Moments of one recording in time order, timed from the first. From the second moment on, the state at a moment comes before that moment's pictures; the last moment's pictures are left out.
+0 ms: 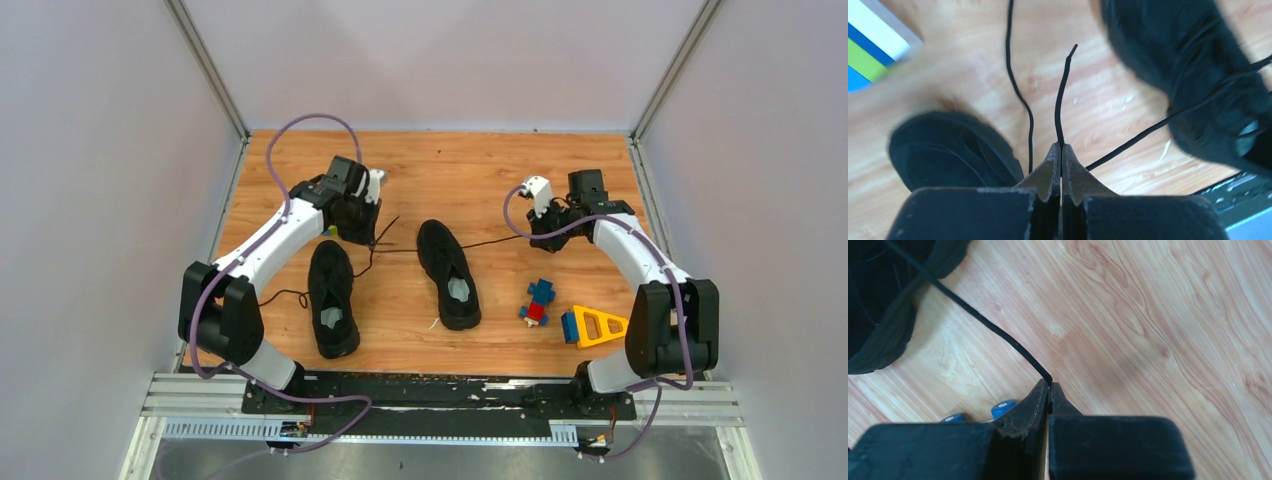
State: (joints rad) left arm -0.40 1.55 1.30 -0.75 0.17 -0.12; right arm 0.10 1.48 1.05 -0.61 -0.50 -0.65
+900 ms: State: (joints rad) left arm -0.35 1.66 1.37 -0.60 0.07 0.00; right arm -0.36 1.09 0.85 -0.60 -0.44 -0.51
